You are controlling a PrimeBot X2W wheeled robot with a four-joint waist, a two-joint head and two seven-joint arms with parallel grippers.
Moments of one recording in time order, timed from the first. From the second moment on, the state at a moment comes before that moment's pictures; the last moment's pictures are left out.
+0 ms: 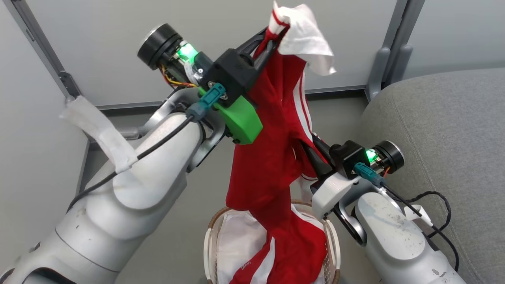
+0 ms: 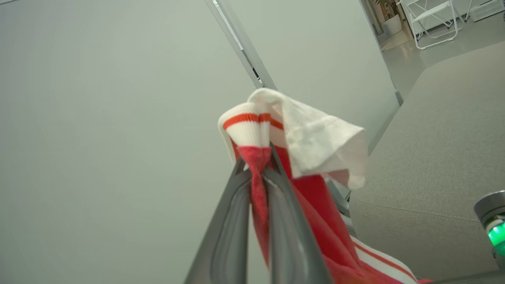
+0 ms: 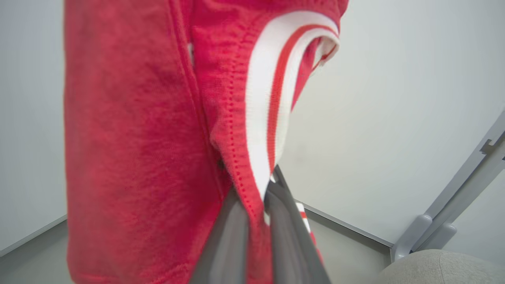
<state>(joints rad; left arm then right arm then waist) -0.94 0.20 -0.79 0.30 -0.29 -0.10 -0.07 -0.52 -0.05 0.42 0.52 0.10 0.13 -0.26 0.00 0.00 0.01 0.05</state>
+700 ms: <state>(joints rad) -0.67 0.18 -0.72 0.51 -0.49 -0.09 -0.20 -0.48 -0.05 0.23 0.41 0.09 0.13 -0.26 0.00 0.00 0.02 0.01</state>
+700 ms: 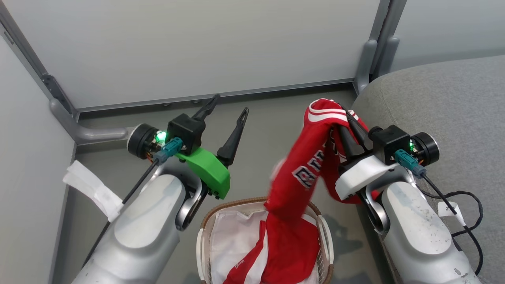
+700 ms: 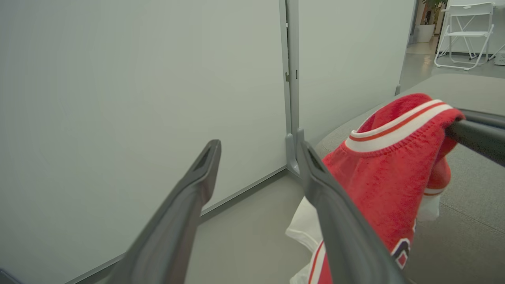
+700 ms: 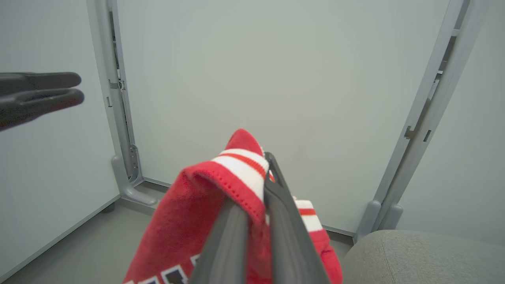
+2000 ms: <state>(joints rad) -0.46 0.13 -0.65 0.49 -0.37 -0.12 -0.26 -0.55 -0.15 0.11 0.30 0.00 0.13 -0.26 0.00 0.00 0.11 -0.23</state>
